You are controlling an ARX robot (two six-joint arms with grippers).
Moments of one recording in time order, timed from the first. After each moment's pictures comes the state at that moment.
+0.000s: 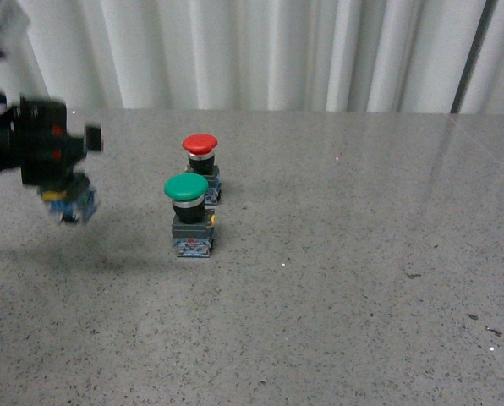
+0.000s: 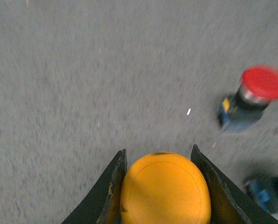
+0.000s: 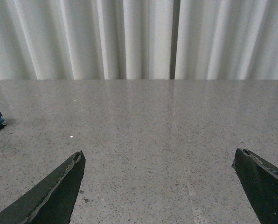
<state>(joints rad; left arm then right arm) -0.17 1.49 0.77 0.24 -0.08 0.00 0.00 0.00 0.01 0.00 0.00 0.01</state>
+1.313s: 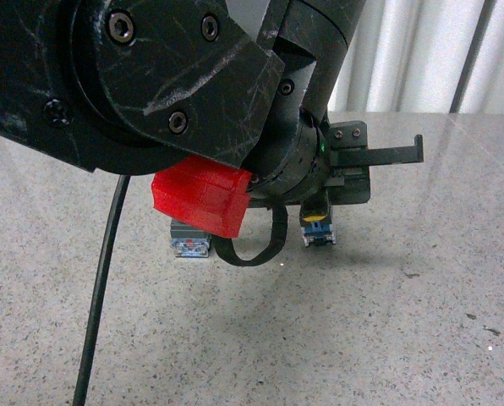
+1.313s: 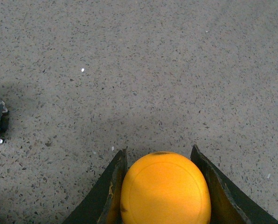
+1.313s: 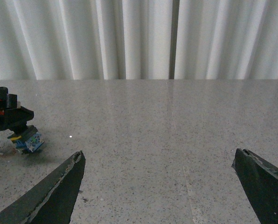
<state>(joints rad) -0.64 1.91 1.15 0.18 -0.26 -0.39 0.00 0.00 0.01 0.00 0.00 0.01</state>
